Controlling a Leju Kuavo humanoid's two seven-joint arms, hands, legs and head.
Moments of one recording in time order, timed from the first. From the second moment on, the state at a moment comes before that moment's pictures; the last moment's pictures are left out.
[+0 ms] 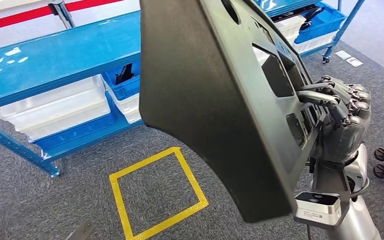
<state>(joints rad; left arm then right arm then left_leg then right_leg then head) -0.10 -0.06 0.45 -0.19 -1.01 0.00 -0.37 -0.28 -0.29 0.22 -1.78 0.47 -0.43 -0.52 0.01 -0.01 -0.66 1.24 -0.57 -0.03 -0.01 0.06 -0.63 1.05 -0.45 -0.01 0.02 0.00</state>
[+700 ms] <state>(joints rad) -0.10 -0.09 0.45 -0.19 -1.05 0.01 -0.35 -0.23 -0.26 0.19 -1.82 0.43 -0.41 -0.56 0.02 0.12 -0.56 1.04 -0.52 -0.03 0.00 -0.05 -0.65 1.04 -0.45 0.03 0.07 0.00</state>
